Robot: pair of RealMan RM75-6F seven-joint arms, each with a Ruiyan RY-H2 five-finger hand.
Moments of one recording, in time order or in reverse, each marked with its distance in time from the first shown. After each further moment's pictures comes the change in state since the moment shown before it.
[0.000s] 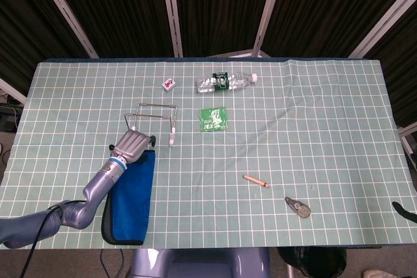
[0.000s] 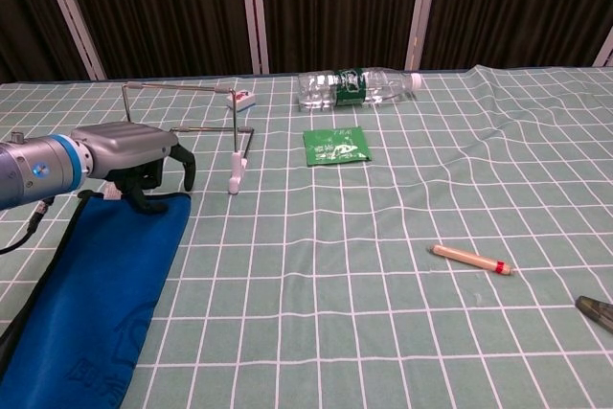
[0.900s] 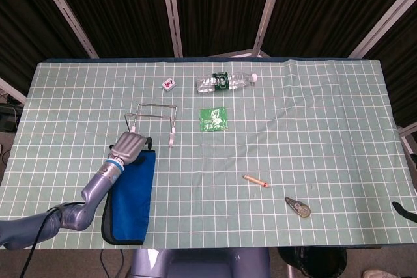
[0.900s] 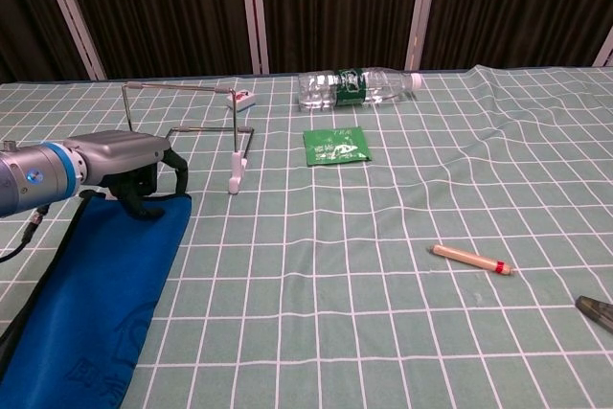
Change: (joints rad) left arm 0.014 -0.012 0.009 0.017 -0.009 0.006 -0.074; right arm 0.003 0.000 -0.001 0.002 0.006 -0.010 0.001
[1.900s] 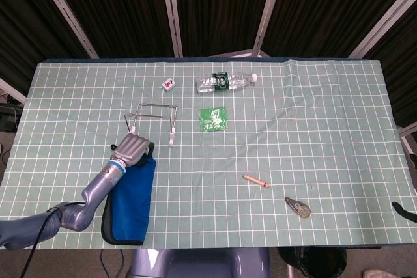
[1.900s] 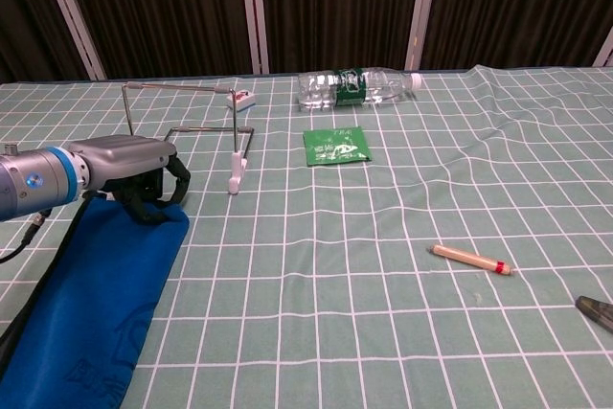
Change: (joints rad) left arm 0.002 0.007 0.014 0.002 0.079 -0.013 -0.072; right arm 0.003 0.001 -0.002 0.002 -0.004 -0.004 0.003
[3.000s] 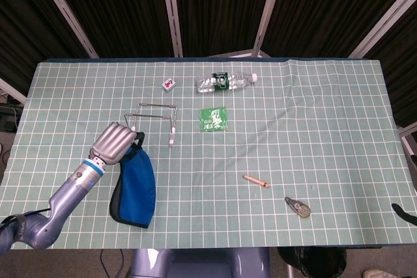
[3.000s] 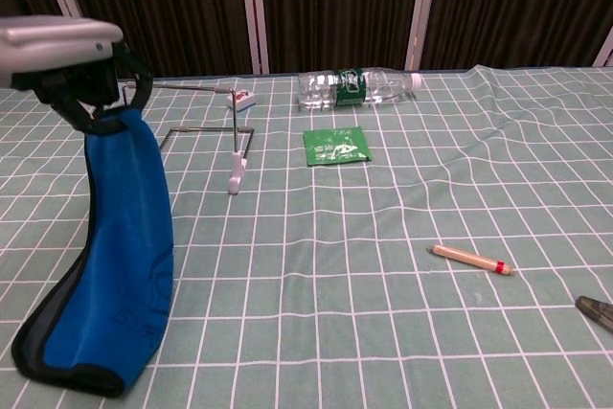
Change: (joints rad) left arm 0.063 0.382 -0.028 -0.493 0.115 0.228 0.066; right arm -0.022 0.019 -0.009 -0.022 -0.045 0.059 0.029
